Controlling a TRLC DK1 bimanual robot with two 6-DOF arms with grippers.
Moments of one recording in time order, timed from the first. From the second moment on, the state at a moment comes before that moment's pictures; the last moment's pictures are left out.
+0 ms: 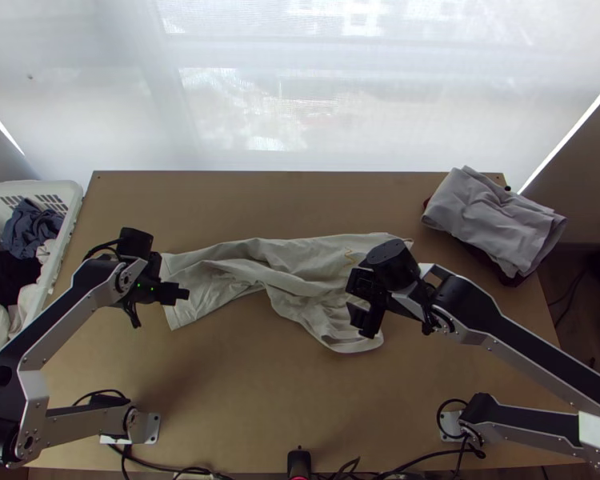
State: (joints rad) left arm -0.10 1.36 0.89 -0.75 -0.04 -0.04; right arm 0.83 1.27 1.12 -0.72 0.10 -0.54
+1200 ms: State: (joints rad) left arm -0.14 1.30 0.87 -0.68 -0.03 -0.07; right arm 0.99 1.31 1.00 -0.74 0.01 -0.50
